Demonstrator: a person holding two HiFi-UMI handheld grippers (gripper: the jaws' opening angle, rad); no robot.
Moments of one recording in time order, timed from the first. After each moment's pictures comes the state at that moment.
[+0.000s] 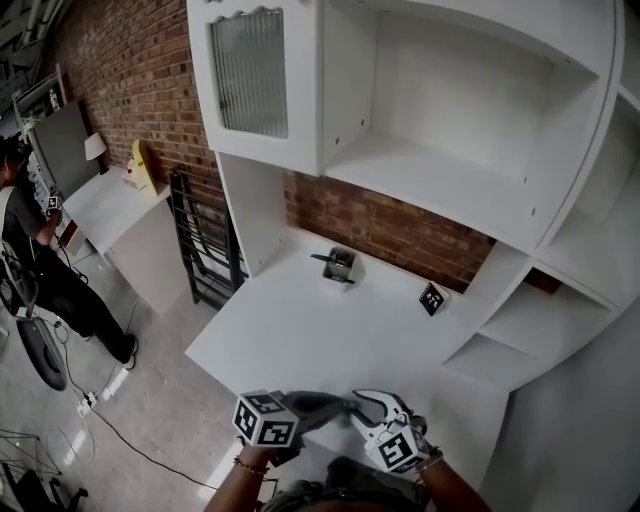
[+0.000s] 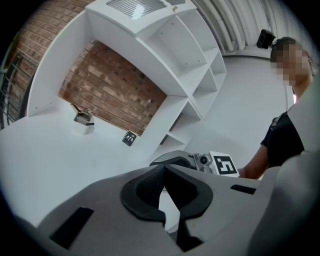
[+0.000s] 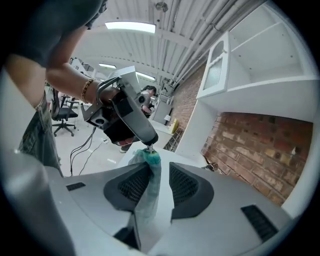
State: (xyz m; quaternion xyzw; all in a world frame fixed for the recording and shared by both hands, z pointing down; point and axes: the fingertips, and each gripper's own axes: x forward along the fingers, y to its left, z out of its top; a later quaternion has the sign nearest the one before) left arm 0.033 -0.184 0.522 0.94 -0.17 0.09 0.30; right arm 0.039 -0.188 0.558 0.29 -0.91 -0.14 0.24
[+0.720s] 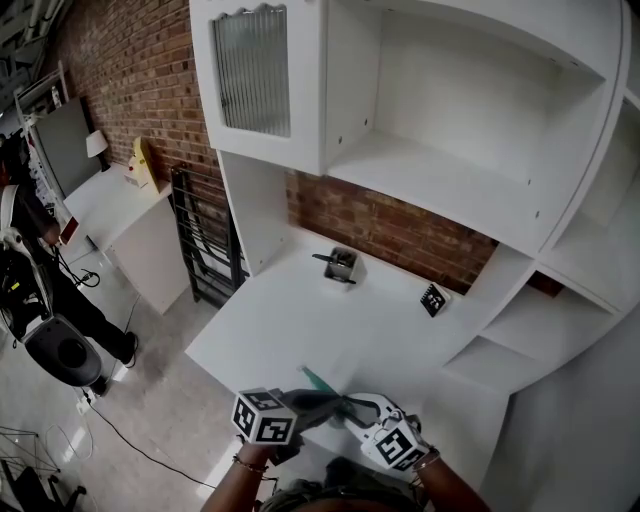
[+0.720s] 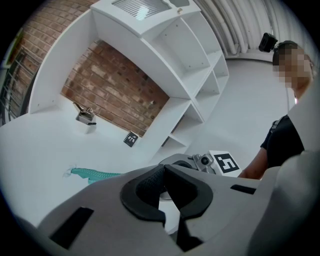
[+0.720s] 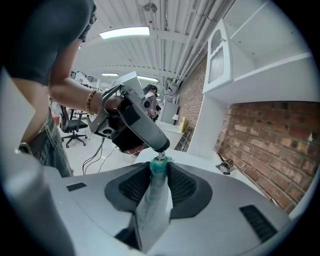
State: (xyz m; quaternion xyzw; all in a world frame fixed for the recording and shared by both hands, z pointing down) left arm 0.031 -0.193 0.522 0.93 -0.17 0.08 0.31; right arm 0.020 -0.182 0.556 0.24 -0.94 -0.09 0.24
